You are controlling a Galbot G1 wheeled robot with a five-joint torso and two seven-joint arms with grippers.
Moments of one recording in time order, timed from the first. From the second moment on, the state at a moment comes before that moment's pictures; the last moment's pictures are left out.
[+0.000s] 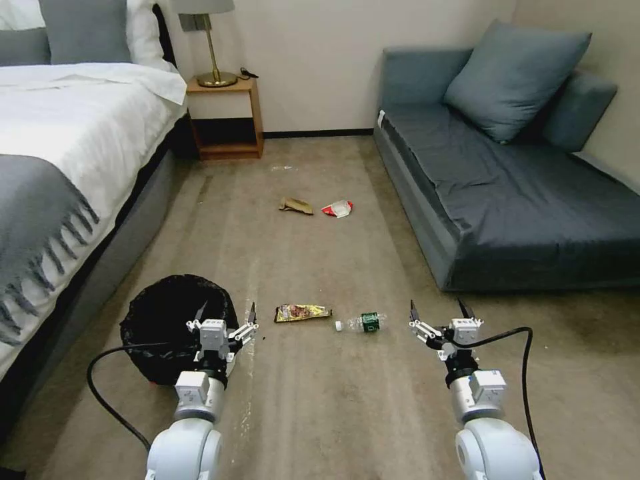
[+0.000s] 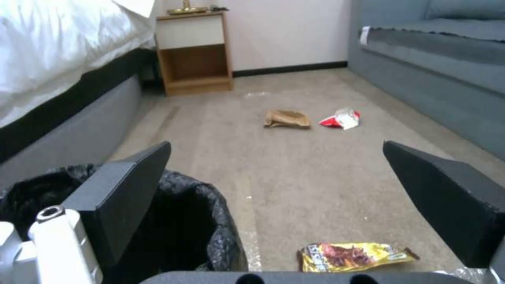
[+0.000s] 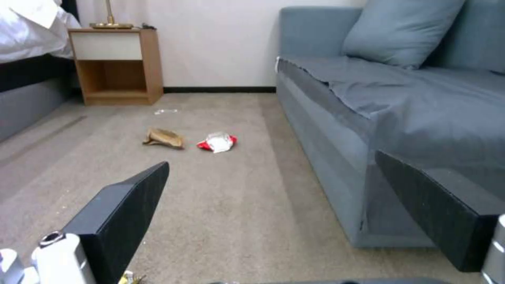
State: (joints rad) left arm 1.55 -1.50 -0.55 -2.00 0.00 0.00 0.00; right arm -1.55 1.50 0.55 2.00 0.00 0.00 0.00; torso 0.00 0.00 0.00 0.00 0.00
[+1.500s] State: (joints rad) left arm 1.62 -1.44 -0.62 -2.32 -0.27 0.22 -0.20; right arm -1.69 1.43 0.57 2.24 0.24 -0.17 0.12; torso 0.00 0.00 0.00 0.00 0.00
